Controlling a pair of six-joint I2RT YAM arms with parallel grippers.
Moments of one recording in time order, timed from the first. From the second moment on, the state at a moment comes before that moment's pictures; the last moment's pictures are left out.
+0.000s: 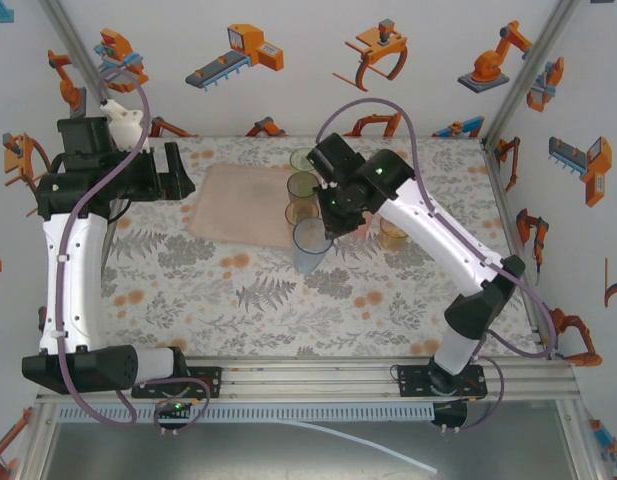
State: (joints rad) left arm 0.00 1.30 1.68 -1.06 0.30 0.00; right arm 0.82 1.76 2.03 -1.37 0.04 0.46
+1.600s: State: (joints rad) left arm -0.30 1.53 1.80 -1.04 0.28 0.07; right arm 0.86 2.26 2.56 -1.14 0.17 0.35
